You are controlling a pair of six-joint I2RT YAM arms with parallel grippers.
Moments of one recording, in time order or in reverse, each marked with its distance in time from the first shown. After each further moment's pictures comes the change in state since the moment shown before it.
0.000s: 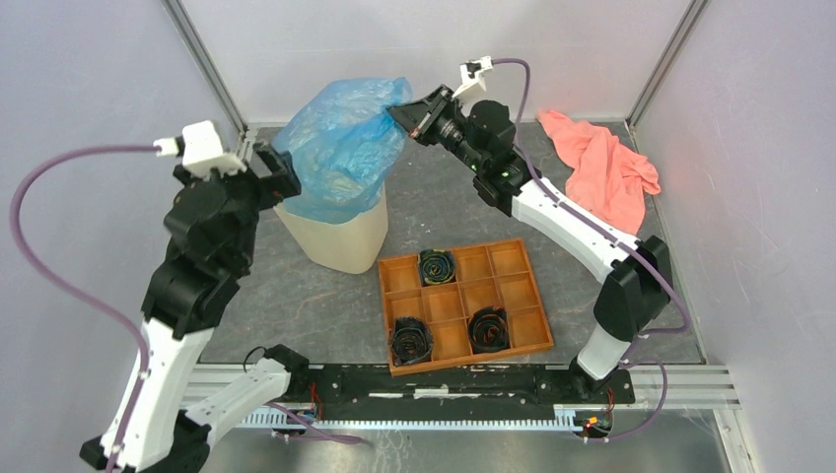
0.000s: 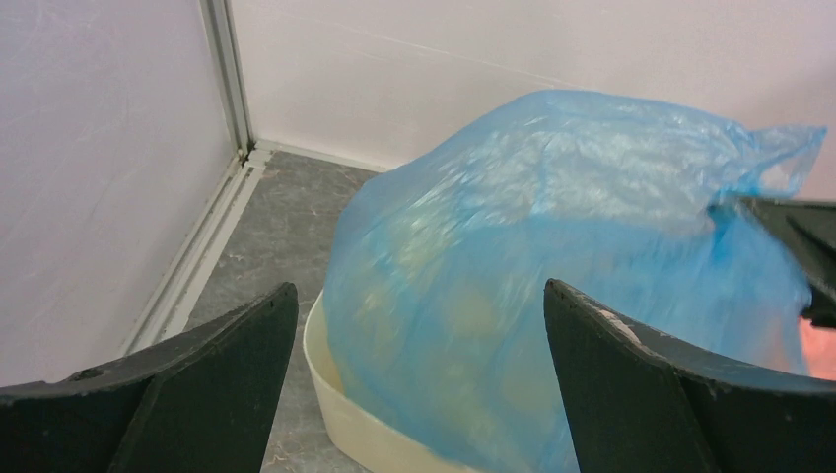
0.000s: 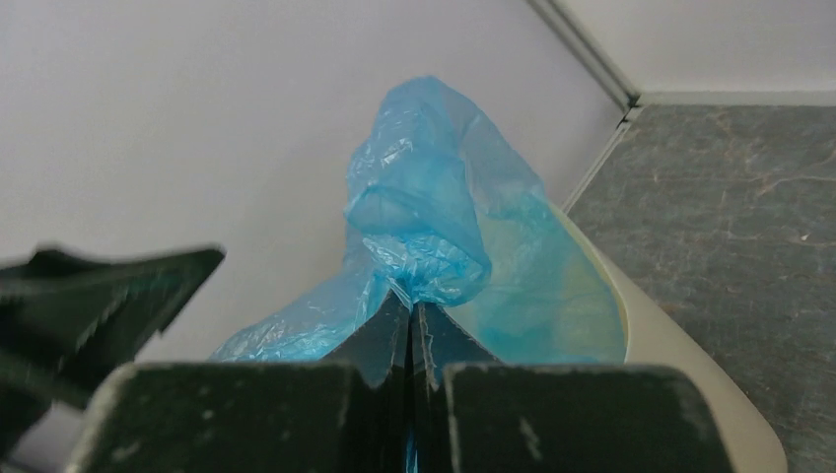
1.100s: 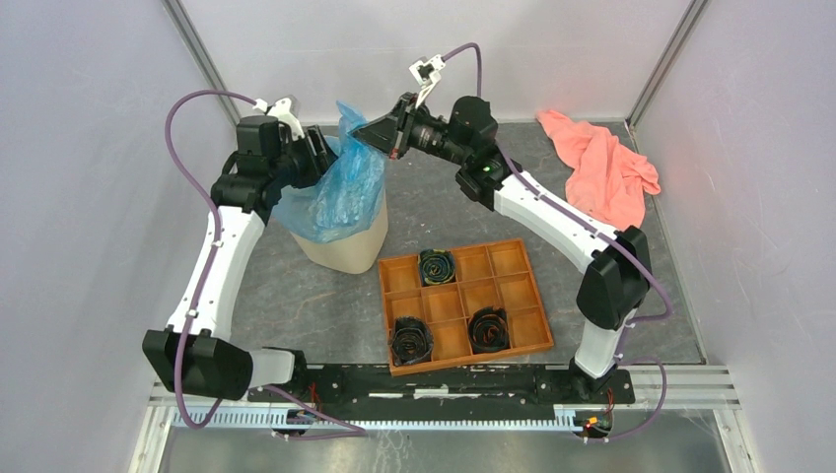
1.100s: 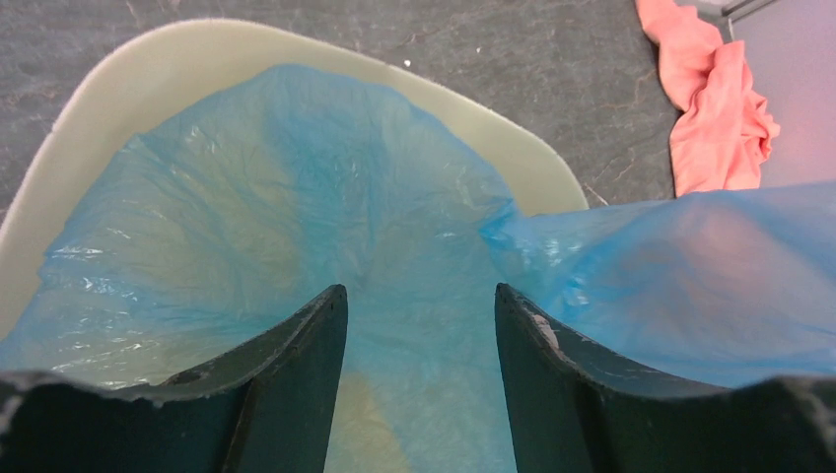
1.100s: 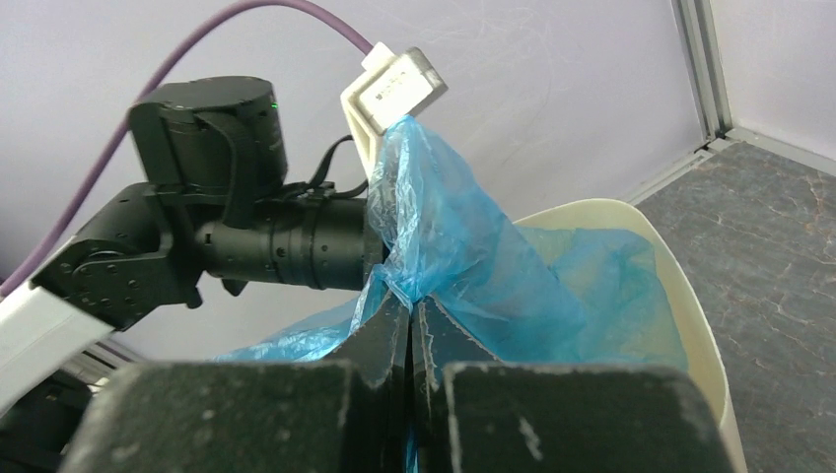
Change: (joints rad) left arm 0.339 0.357 -0.094 0.008 0.838 -0.133; right arm 0.043 0.085 0.114 0.031 -0.286 -0.241
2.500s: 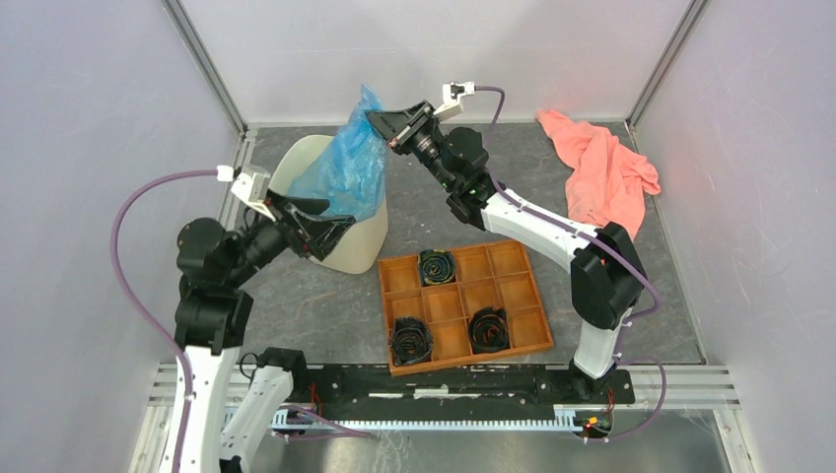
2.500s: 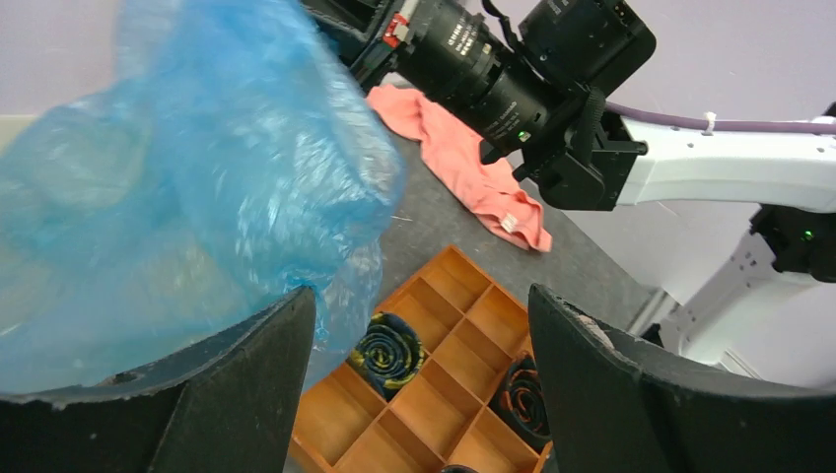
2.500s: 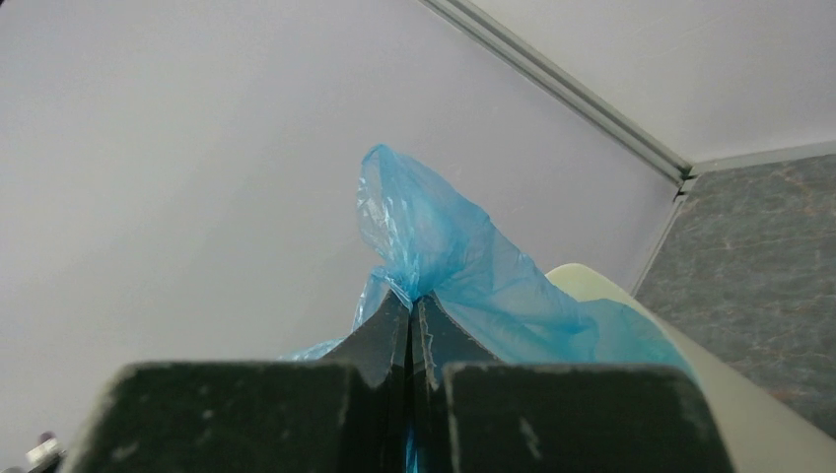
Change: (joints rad) left arm 0.004 -0.700 -0.376 0.246 0.357 -0.035; right arm 0.032 0.016 -0.195 0.315 0.513 0.378
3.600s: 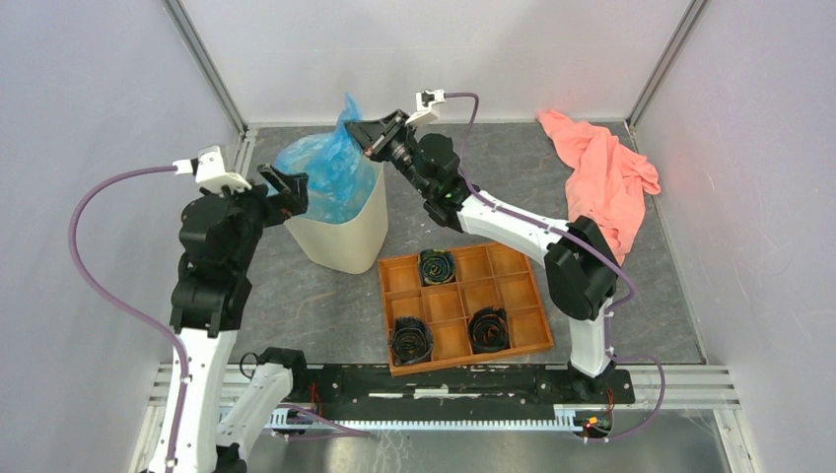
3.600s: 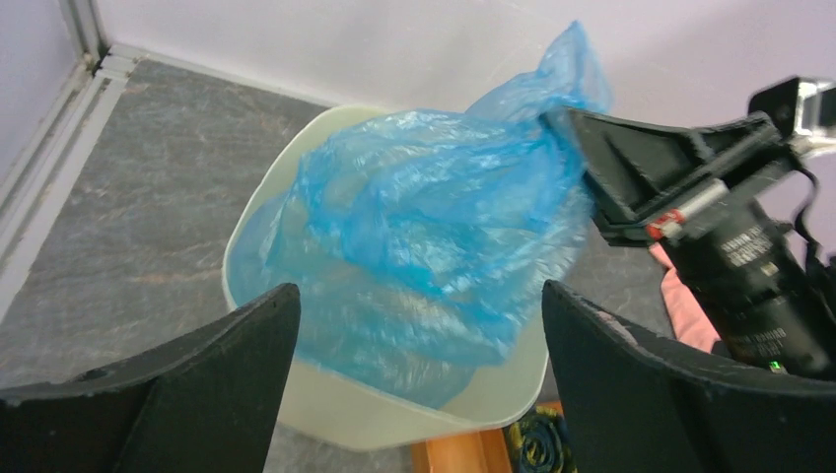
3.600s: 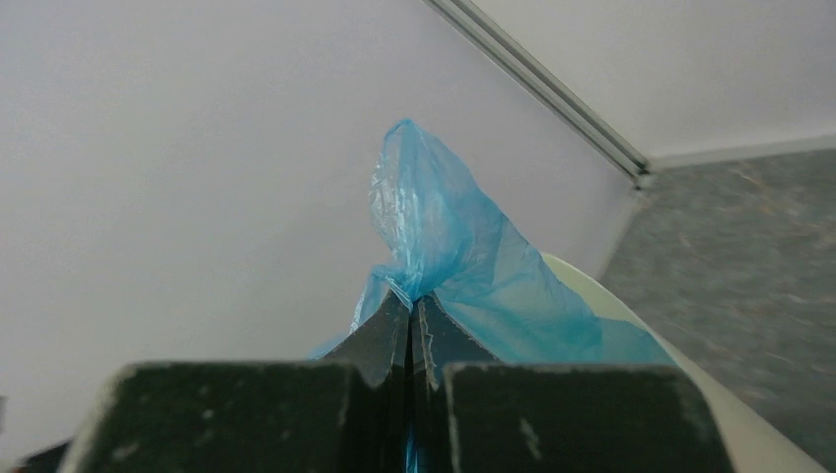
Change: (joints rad) left arm -0.004 0.120 0.108 -0.140 -0.646 0.003; right arm 0.078 0.129 0.104 -0.046 0.053 -0.146
